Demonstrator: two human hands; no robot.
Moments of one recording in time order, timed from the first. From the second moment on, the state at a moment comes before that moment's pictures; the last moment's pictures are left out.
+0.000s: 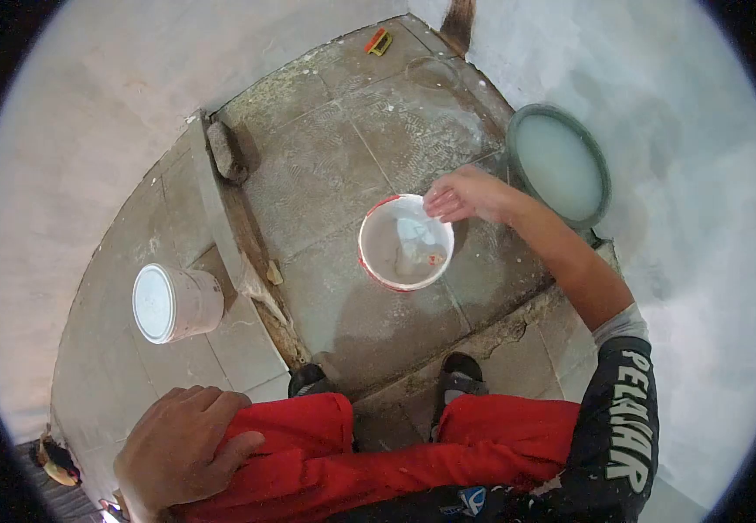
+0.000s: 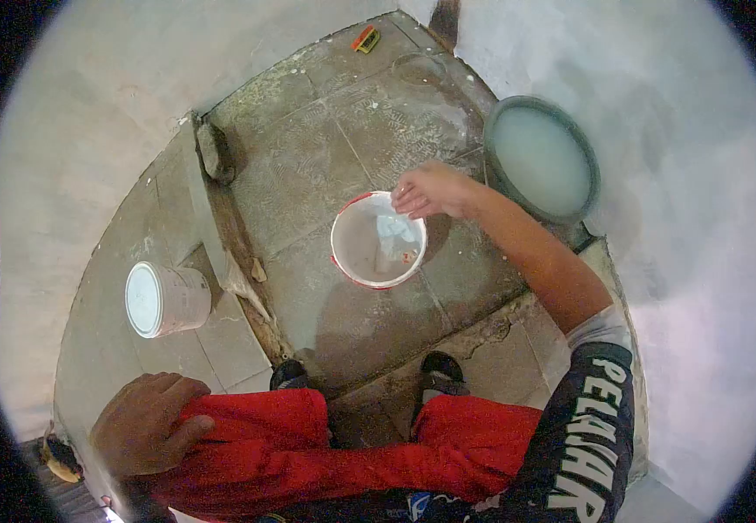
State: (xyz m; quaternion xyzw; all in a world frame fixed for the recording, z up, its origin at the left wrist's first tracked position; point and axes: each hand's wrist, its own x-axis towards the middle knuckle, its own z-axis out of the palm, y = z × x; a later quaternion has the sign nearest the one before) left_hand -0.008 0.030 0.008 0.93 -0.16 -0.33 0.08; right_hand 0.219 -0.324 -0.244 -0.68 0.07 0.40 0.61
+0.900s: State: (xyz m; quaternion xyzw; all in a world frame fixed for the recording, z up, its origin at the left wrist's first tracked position) left_hand -0.004 0.022 0.016 0.92 -0.14 -0.35 0.07; right_hand 0.262 -0.436 -0.250 -0.49 0.24 0.26 0.80
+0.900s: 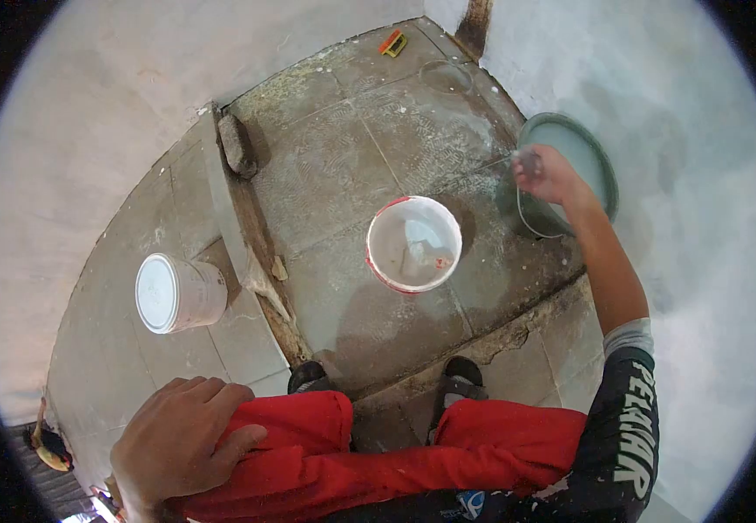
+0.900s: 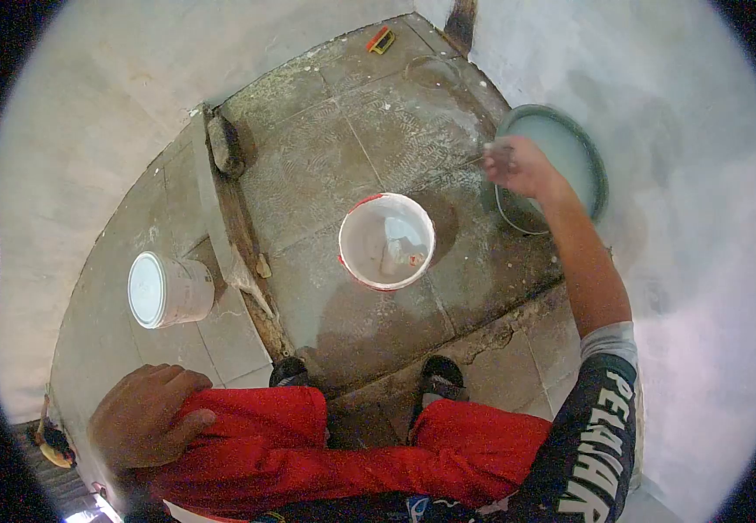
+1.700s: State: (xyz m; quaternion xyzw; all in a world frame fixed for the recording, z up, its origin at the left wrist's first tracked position) left_hand -0.013 0.033 0.015 0.92 -0.16 -0.34 0.08; right_hand 0.156 -0.239 -0.319 -0.92 -0.35 0.17 -0.09
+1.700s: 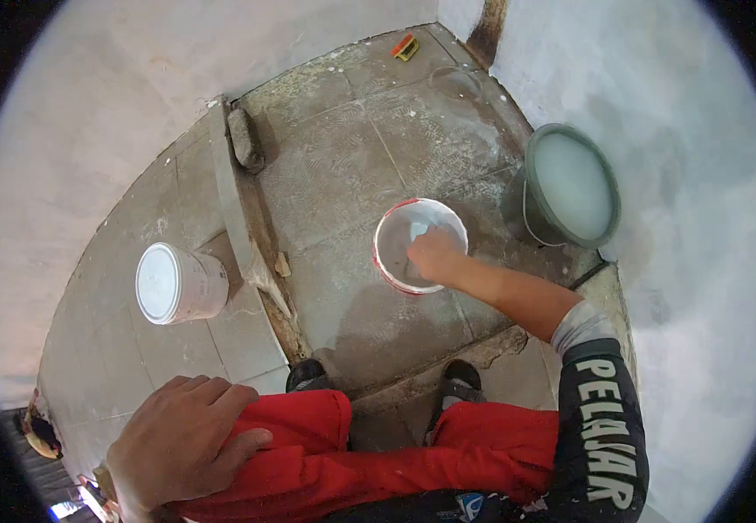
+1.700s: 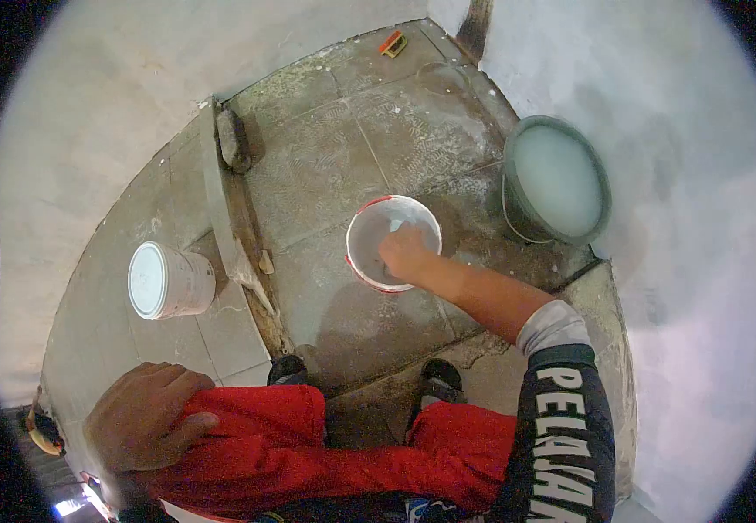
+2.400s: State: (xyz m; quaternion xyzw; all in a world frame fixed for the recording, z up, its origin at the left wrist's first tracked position) left_hand -0.009 0.039 0.013 0.92 -0.17 -0.35 0.08; right_hand 0.171 -0.243 -0.331 -0.95 -0.30 0.11 -0.02
